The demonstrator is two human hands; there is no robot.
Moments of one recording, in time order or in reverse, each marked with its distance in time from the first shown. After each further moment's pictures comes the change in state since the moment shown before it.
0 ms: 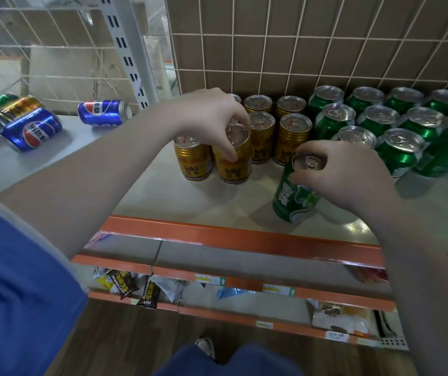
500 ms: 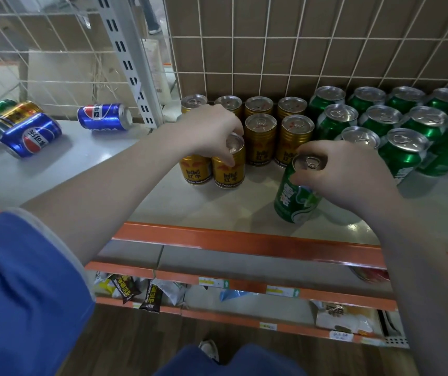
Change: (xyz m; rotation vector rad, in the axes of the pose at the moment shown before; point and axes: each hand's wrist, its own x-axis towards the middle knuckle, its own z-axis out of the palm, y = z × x) left_hand 0.008 -0.007 0.029 0.098 0.063 -0.068; right_hand 0.003 -0.005 0.003 -0.012 0.008 0.016
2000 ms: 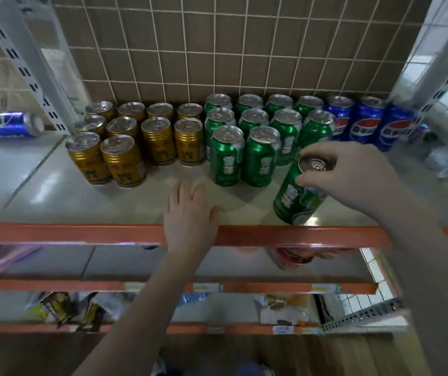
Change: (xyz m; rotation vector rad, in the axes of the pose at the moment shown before) left_hand -0.020 0.228 0.104 -0.338 0.438 -0.481; right_hand -0.073 0.155 -0.094 0.018 0.060 0.108
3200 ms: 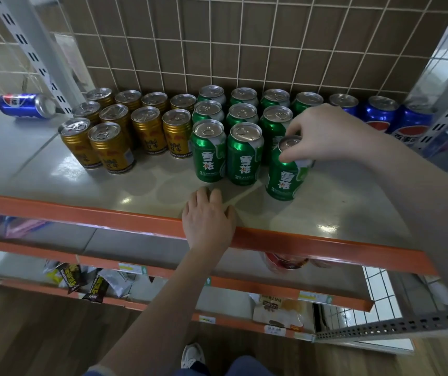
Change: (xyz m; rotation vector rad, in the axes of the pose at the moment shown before) left_hand -0.006 0.081 0.047 0.026 -0.019 -0.215; right_hand 0.104 0.046 -0.009 -0.270 -0.279 -0.337
